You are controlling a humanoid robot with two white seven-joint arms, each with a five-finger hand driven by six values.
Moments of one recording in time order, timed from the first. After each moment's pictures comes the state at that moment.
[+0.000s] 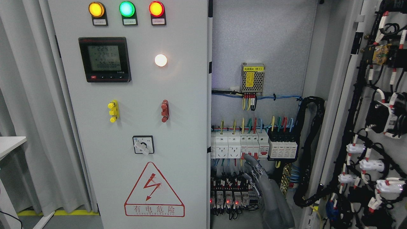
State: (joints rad) left arm -0.09 0.00 -0.42 -0.02 0.41 0.01 -0.09; right arm -0.31 -0.01 0.20 -1.94 -0.17 0.17 0.09
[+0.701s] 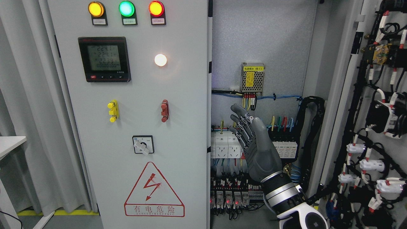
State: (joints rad) left arm -0.09 0.00 -0.42 0.00 0.41 0.01 -0.09; right arm -0.61 0.00 0.21 -1.75 -0.37 0.22 0.08
